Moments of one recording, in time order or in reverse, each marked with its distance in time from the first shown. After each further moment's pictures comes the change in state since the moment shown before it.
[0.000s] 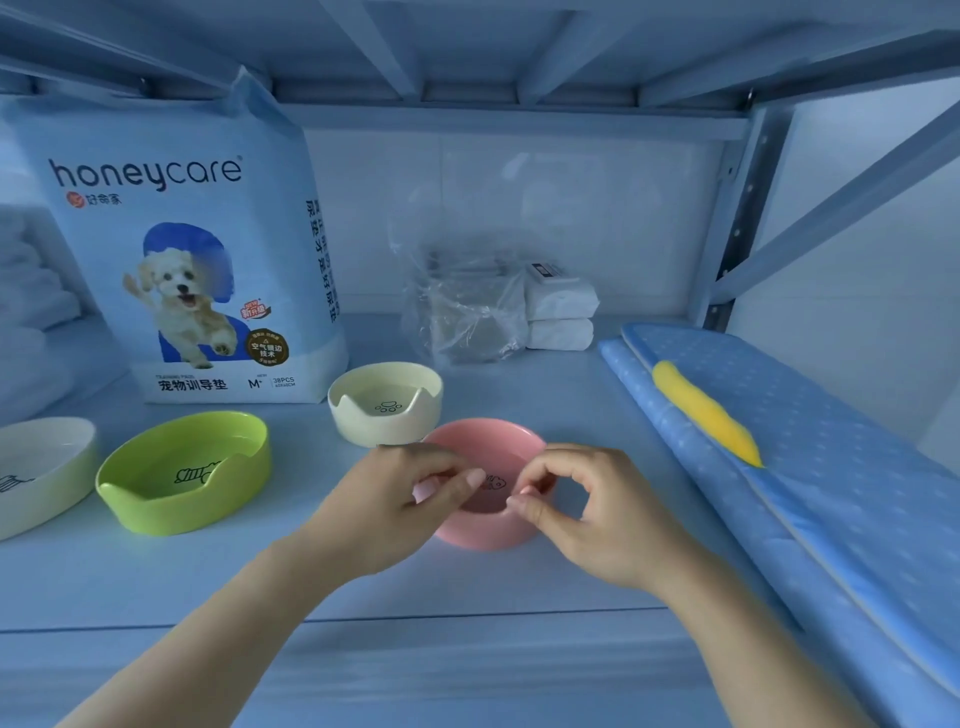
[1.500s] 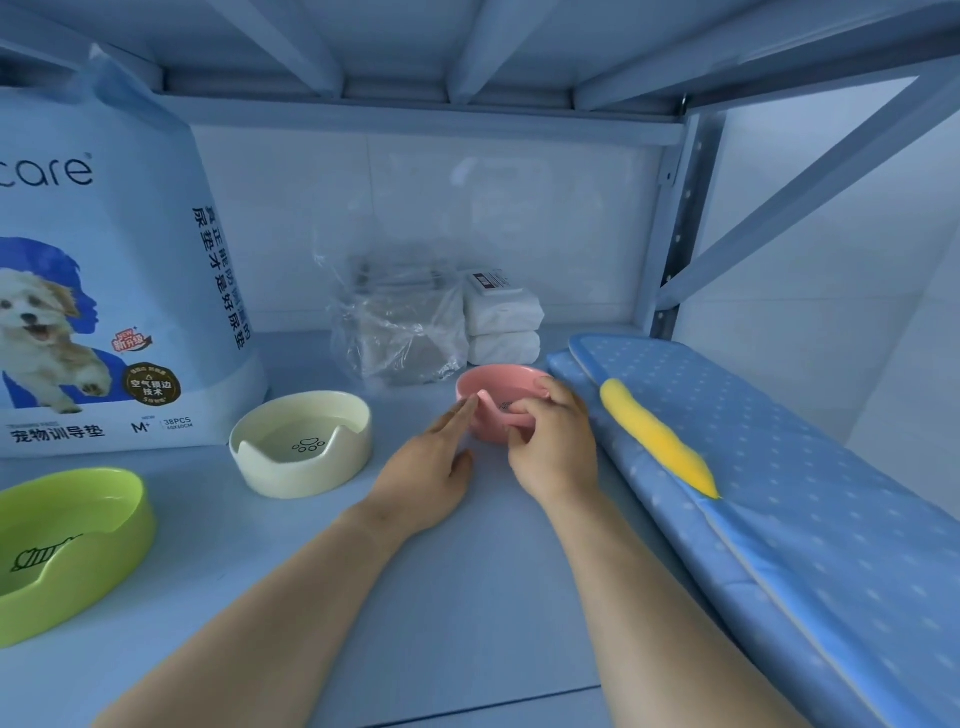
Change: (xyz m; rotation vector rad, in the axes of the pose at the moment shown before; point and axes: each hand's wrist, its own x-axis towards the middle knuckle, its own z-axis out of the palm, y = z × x) left_hand 0.117 -0.040 0.084 0.111 -0.057 -0.071; right_hand 0.086 0.109 0.006 -0.395 0.412 0.349
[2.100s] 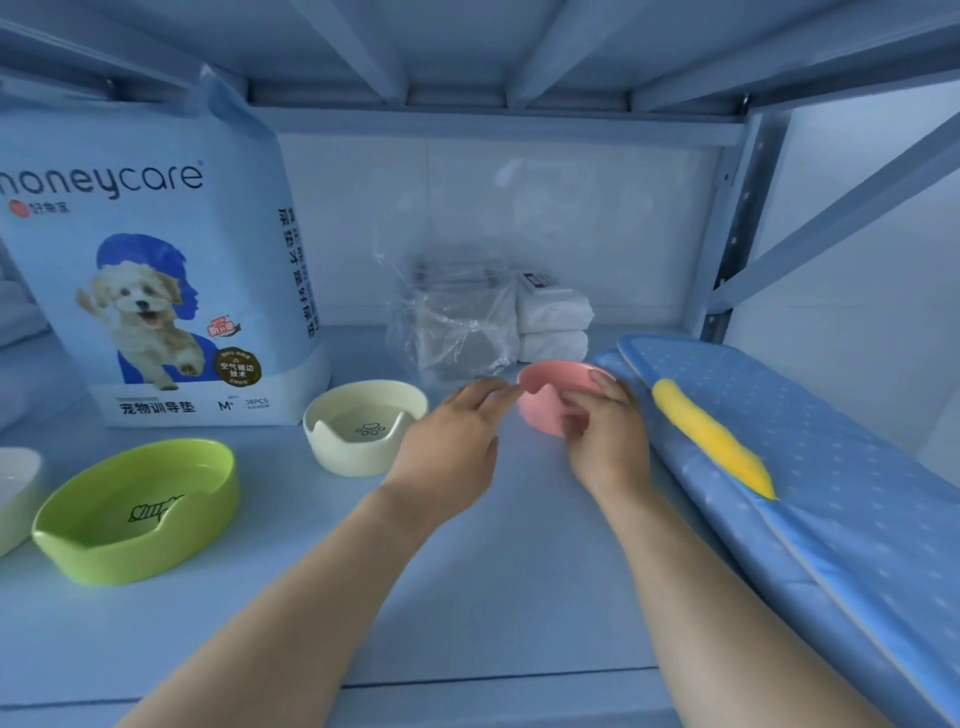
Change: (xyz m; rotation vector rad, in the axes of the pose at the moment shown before) left_hand -0.029 0.020 -0.042 0.330 0.149 0.045; right_hand -0.002 -0.004 -0.006 0.089 0.026 -0.004
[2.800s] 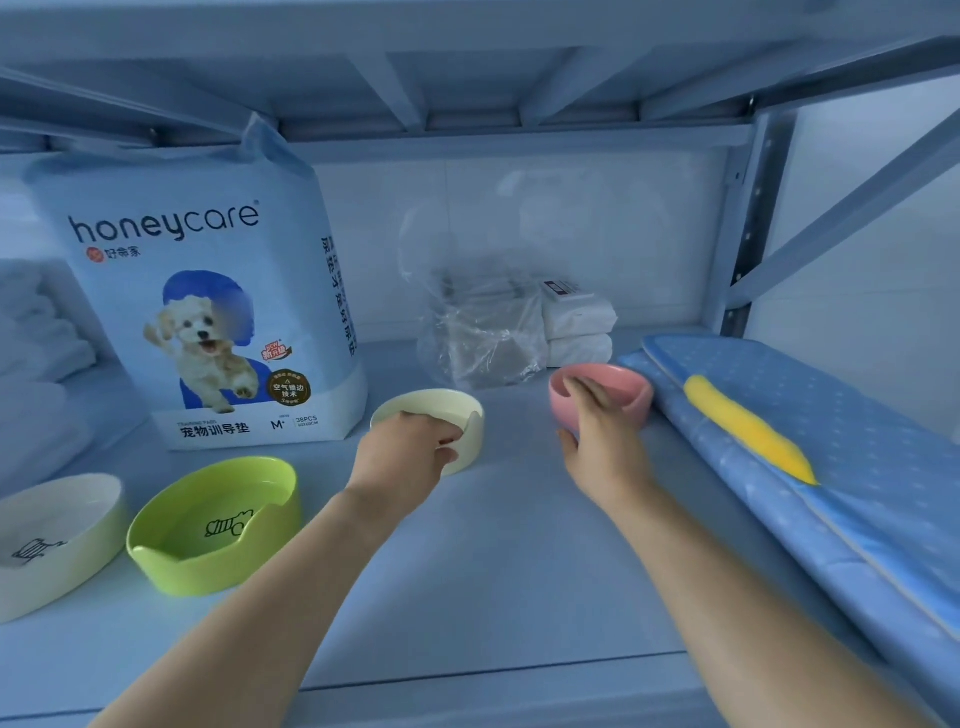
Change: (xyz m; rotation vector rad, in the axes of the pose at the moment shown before) left_hand -0.023 -0.066 -0.035 0.137 -0.160 -0.257; right_hand -0.018 -0.043 0.007 -0.148 -0.135 -0.160
